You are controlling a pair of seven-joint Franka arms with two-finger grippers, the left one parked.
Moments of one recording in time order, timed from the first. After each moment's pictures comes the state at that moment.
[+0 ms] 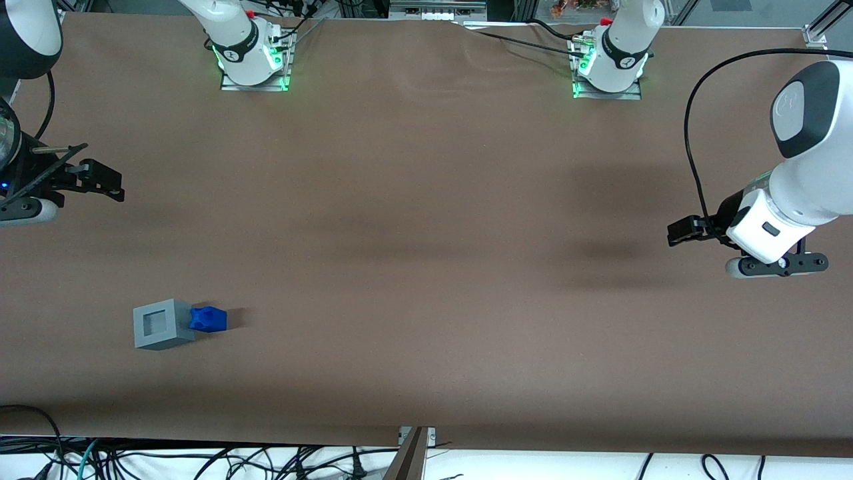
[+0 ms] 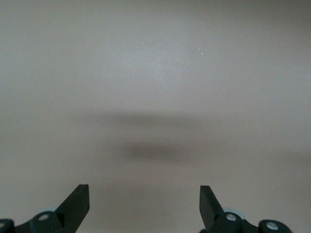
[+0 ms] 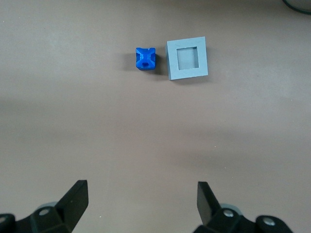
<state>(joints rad) -0.05 0.16 0.07 -1.48 -0.06 1.61 -0.12</state>
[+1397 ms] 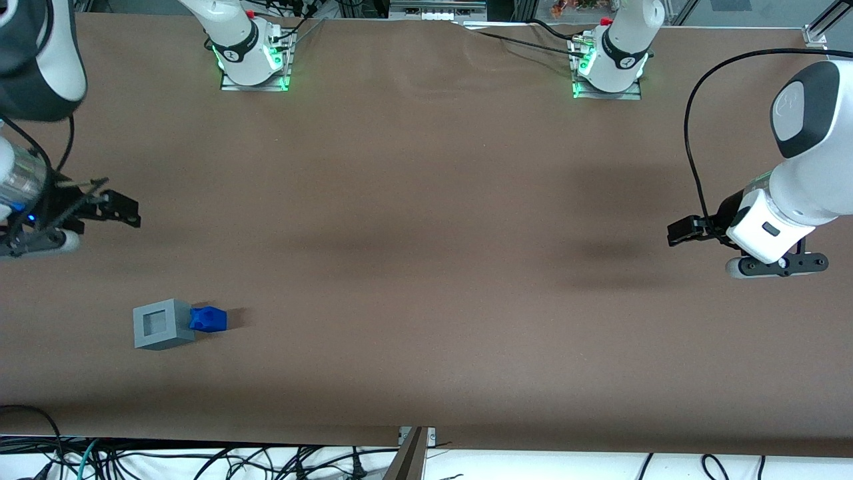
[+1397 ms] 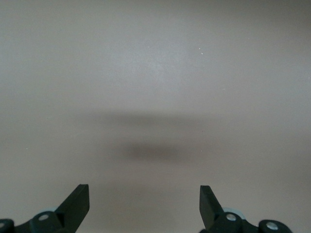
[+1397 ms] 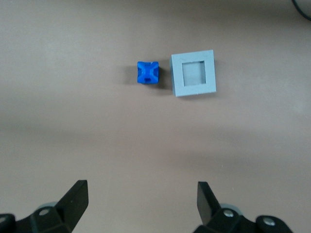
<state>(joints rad) -0.05 0.27 0.07 -1.49 -0.05 1.76 -0.12</state>
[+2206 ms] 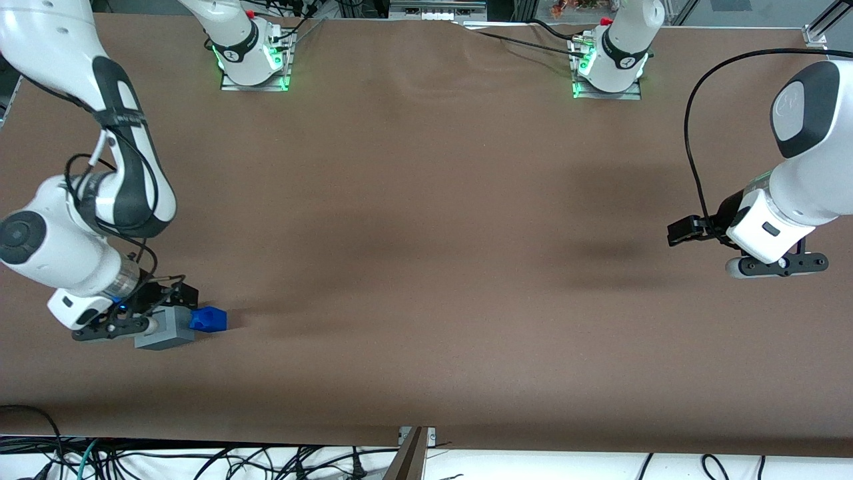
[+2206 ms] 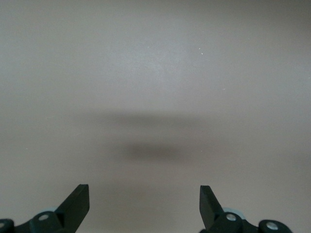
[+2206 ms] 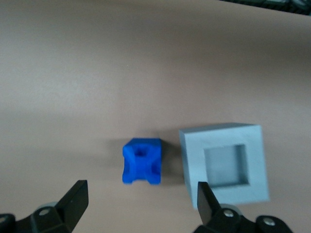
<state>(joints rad) -0.04 0.64 0.08 -1.50 -0.04 2.28 -0.10</state>
